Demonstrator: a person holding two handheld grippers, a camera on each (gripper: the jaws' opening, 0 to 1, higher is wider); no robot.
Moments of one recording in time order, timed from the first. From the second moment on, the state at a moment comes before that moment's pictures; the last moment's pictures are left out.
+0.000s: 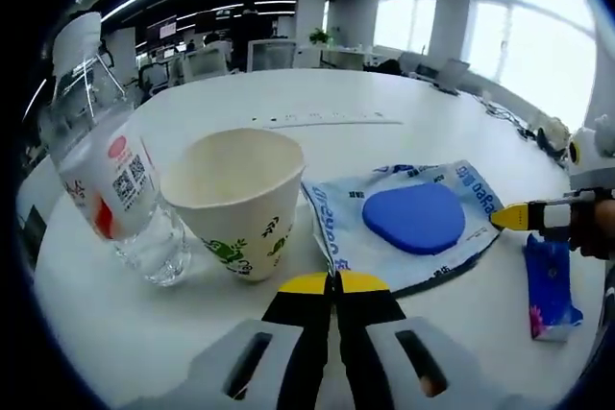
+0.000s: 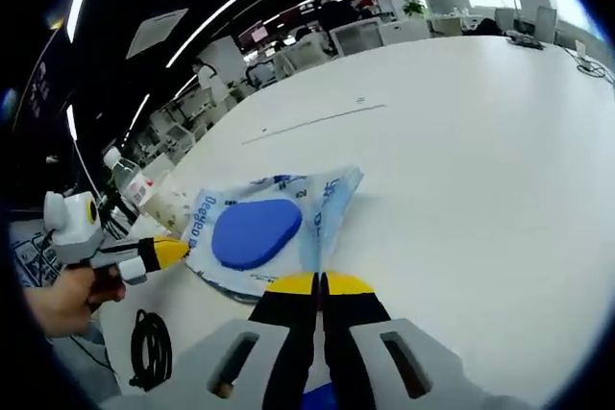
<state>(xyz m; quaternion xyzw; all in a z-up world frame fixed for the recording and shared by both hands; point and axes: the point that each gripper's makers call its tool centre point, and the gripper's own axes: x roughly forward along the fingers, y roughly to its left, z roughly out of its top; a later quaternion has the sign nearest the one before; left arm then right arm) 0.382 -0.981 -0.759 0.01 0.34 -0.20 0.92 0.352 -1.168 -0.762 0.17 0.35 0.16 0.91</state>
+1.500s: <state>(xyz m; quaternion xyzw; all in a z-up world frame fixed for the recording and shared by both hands) 0.368 -0.979 -0.754 -0.09 0.35 -0.16 0.92 0.353 -1.134 -0.731 0.11 0.31 0.20 0.92</state>
